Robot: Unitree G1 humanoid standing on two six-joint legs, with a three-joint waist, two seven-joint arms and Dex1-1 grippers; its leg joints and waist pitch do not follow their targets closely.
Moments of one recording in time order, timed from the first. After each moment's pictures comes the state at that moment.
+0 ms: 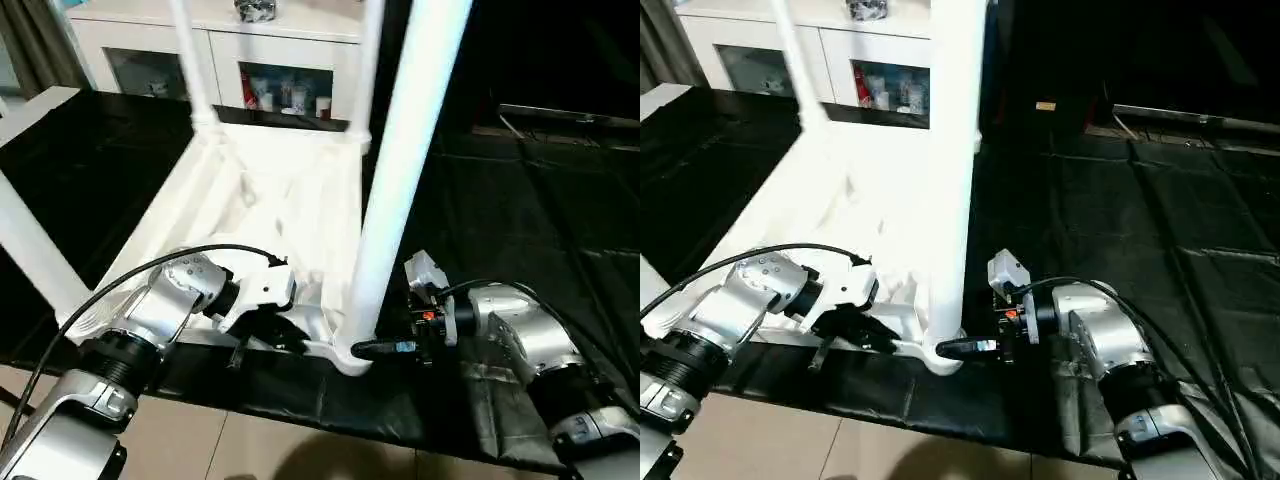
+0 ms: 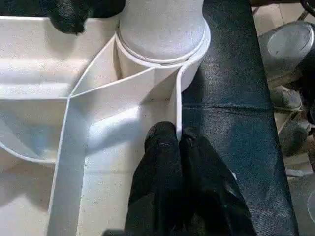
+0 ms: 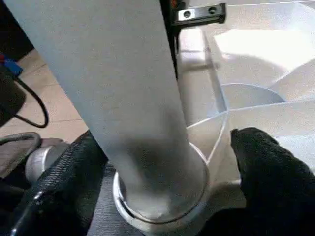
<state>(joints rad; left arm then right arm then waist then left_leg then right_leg) -0.60 0.47 -0.40 0.49 0.05 0.04 -1.50 -0.50 -0.35 0.21 0.57 0.22 0.17 1.44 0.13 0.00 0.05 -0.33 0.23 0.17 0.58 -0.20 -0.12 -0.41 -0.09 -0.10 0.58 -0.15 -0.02</state>
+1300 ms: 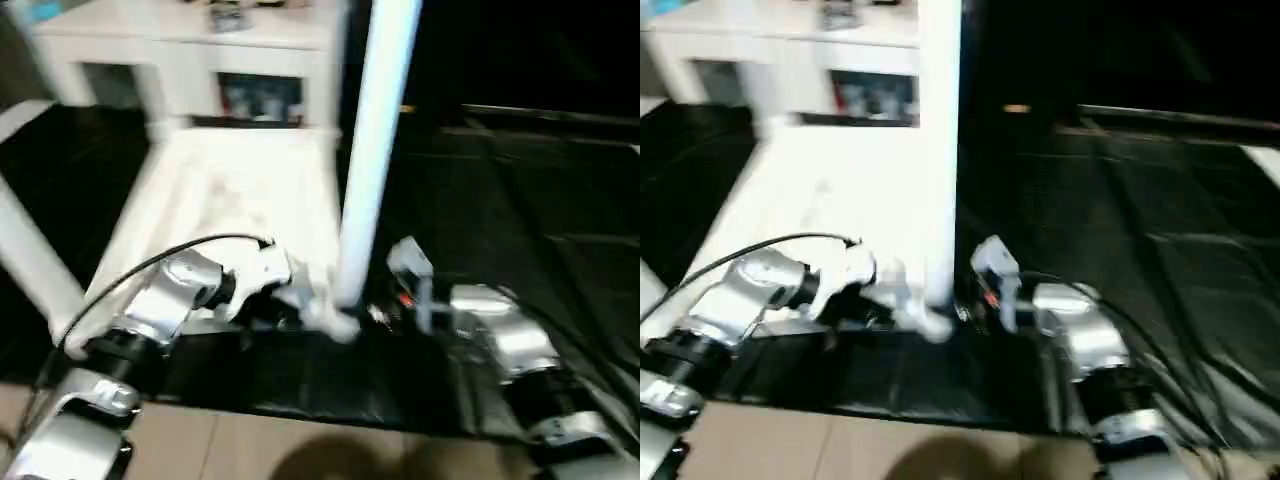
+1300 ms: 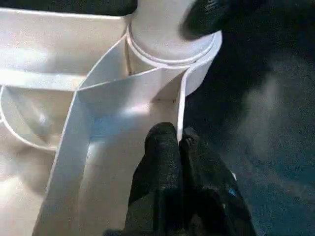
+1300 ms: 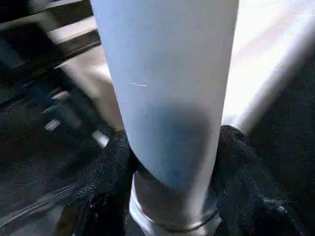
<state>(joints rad) -0.61 0.34 -0.28 0.51 0.09 0.36 -1.12 -0.49 -0.14 0.08 0.53 0.12 0.23 0.84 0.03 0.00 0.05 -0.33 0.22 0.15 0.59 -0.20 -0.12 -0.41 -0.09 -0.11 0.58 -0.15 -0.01</state>
